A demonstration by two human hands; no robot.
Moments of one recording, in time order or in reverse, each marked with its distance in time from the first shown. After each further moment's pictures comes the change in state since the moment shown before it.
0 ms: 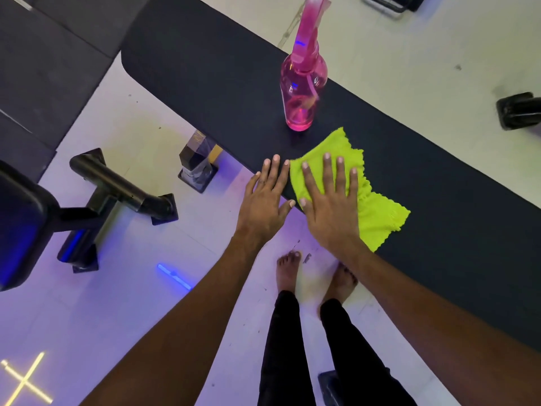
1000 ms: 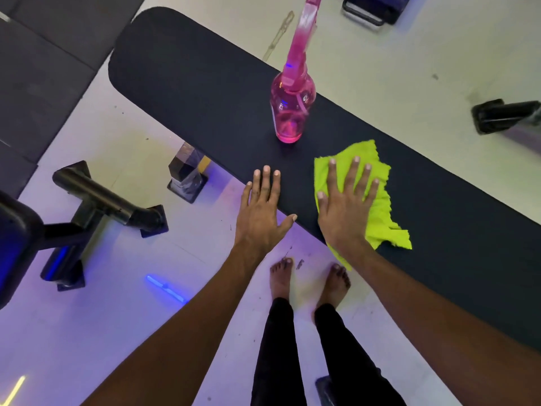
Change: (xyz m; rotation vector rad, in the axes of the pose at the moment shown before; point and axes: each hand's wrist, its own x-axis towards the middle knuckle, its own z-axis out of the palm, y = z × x) left_hand 0.001 0.010 0.002 0.043 -0.014 -0.046; right_hand 0.008 0.023 -0.006 0.067 0.028 0.316
